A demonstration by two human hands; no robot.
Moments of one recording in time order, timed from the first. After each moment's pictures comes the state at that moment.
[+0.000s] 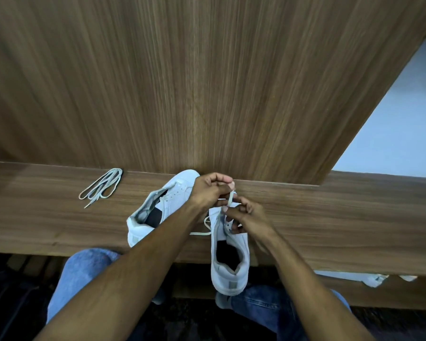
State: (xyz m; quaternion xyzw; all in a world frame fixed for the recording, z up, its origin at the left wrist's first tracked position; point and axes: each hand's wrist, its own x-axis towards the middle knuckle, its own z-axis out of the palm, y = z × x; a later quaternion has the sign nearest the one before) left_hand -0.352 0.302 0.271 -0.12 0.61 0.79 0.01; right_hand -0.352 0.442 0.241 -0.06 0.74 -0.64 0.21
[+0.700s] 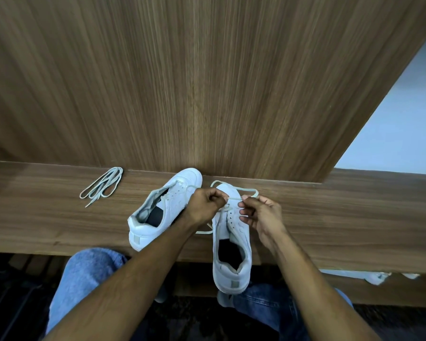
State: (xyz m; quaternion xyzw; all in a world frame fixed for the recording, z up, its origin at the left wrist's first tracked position) left_hand -0.343 0.291 0.232 -0.08 0.77 0.63 -0.03; right_hand -0.357 0.450 0.246 0.10 0.62 -0.77 0.15
